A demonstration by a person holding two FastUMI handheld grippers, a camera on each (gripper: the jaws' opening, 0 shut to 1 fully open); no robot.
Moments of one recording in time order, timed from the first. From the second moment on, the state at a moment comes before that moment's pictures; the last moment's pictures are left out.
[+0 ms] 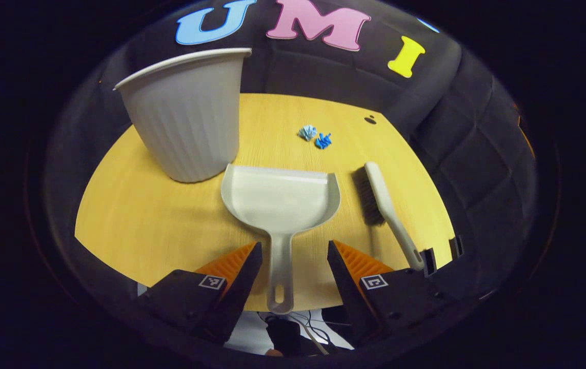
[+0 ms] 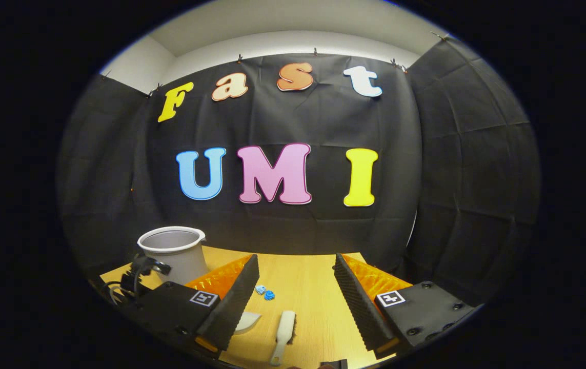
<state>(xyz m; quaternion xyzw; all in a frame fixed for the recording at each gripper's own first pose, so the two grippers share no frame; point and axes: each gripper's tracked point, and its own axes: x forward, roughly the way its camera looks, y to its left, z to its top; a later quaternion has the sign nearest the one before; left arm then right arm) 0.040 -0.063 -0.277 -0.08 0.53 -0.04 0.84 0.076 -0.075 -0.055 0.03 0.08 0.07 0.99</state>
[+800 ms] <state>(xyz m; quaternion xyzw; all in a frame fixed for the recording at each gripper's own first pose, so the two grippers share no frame) 0.101 -0.075 -0.339 -0.06 0.73 0.04 0.68 0.150 -0.139 -0.161 0.13 0.26 0.10 0.95</state>
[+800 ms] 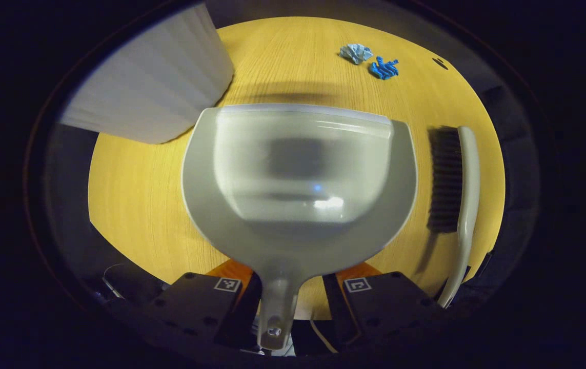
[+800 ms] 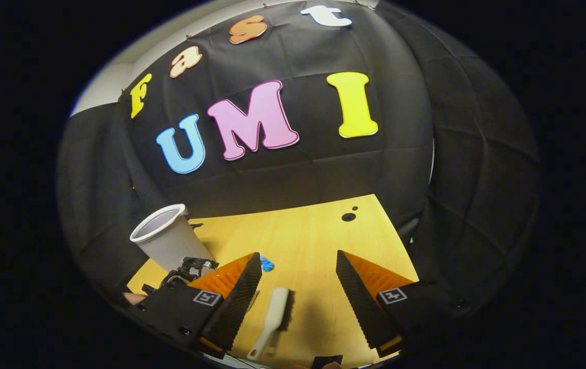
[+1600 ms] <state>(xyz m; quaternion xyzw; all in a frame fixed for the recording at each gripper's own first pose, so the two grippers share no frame) 0.081 -0.031 -0.348 0.05 0.68 -0.12 0.72 0.031 -0.033 -0.287 0.03 0.54 0.05 0.84</state>
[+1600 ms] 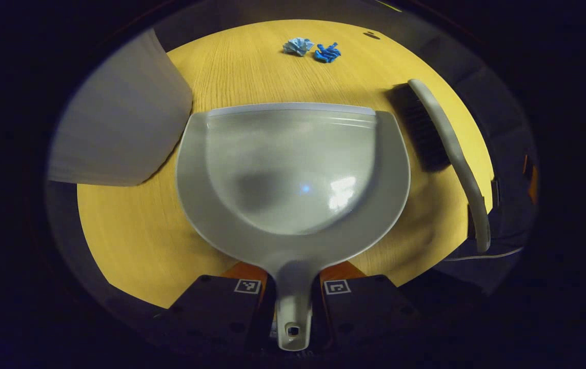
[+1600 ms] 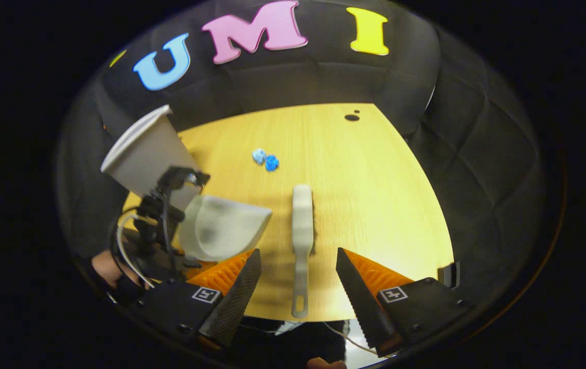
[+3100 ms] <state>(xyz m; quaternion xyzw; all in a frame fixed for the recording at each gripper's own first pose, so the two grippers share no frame) 0.081 -0.027 -0.348 0.03 0.66 -0.14 0.74 0.071 -0.054 -0.409 -0.01 0.74 0.07 0.67</state>
